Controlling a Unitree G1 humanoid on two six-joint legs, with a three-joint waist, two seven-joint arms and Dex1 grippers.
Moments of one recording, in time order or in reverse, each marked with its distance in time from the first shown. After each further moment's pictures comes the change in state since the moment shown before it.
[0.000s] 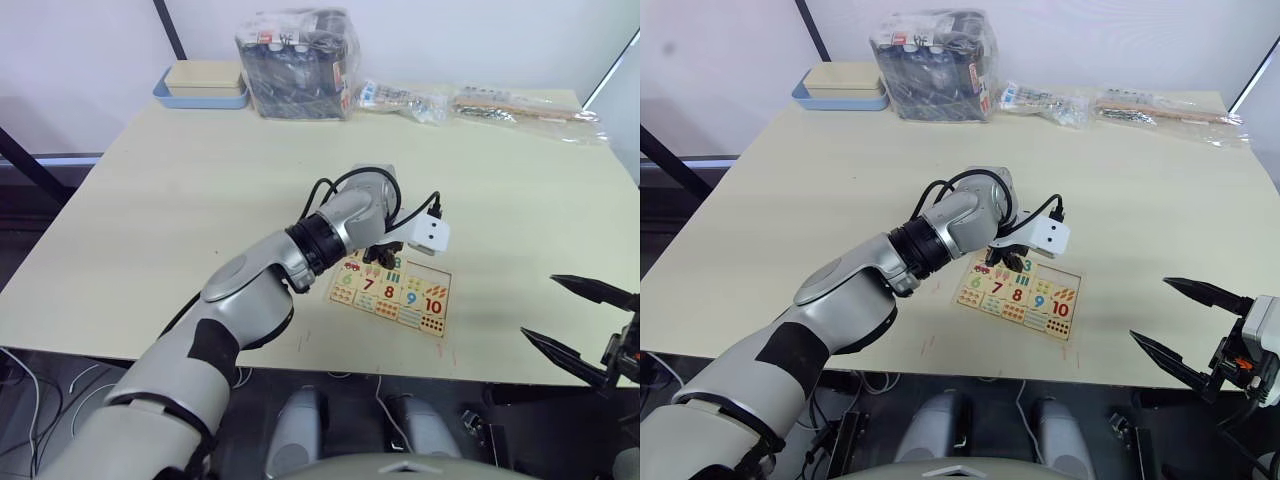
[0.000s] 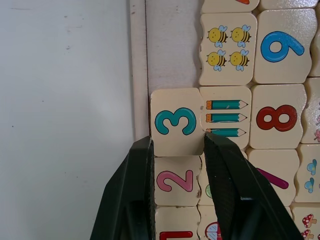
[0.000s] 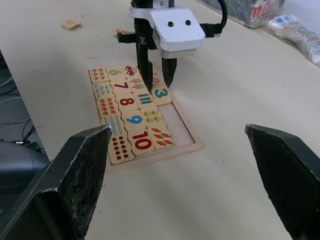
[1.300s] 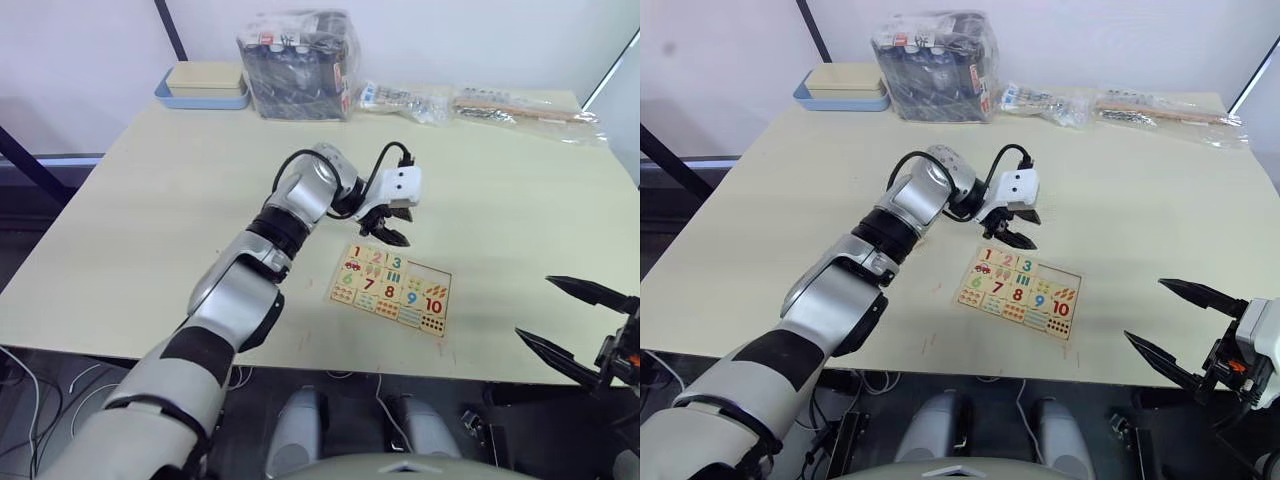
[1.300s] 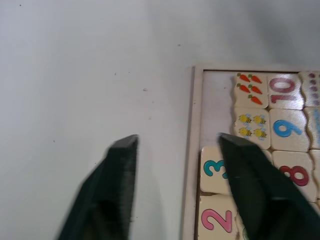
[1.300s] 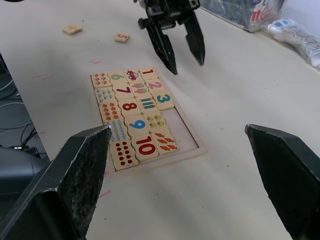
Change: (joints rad) left arm 0.075 0.036 0.429 0.272 -0.261 -0.464 0.100; right arm 0.010 0.033 0.017 -0.030 -0.009 0.000 -0.022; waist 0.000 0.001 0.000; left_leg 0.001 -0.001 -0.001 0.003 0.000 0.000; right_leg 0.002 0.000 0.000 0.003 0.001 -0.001
